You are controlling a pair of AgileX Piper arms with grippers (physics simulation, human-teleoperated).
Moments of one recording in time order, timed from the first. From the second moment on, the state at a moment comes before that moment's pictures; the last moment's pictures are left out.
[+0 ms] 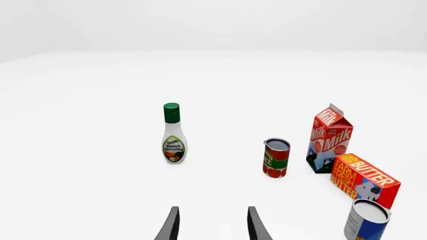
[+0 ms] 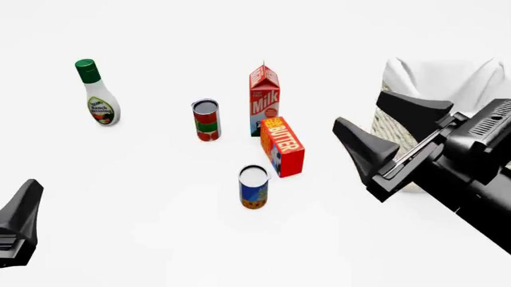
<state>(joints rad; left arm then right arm) 0.00 0.00 0.00 0.00 0.00 0.63 0.84 -0.33 -0.51 -0.10</state>
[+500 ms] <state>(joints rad) 0.00 0.00 0.00 0.00 0.00 0.72 1.09 -0.39 -0.65 -0.10</state>
